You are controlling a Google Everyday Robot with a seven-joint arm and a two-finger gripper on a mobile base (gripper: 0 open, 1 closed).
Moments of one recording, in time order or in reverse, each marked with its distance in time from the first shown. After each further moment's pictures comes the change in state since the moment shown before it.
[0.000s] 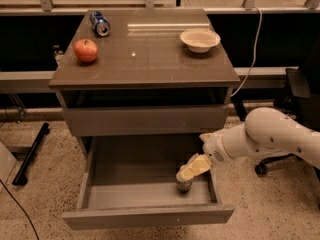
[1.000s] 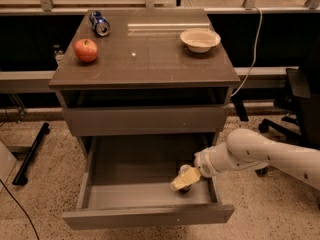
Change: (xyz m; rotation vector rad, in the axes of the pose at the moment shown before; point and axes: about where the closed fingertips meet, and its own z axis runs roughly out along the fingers) arm 0.065 -0.026 0.093 -0.038 0.049 0.150
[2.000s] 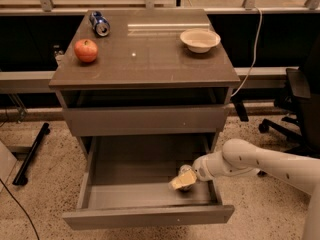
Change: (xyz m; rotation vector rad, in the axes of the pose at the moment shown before) arm 0.030 -0.039 0.059 -0.013 -0.029 0.133
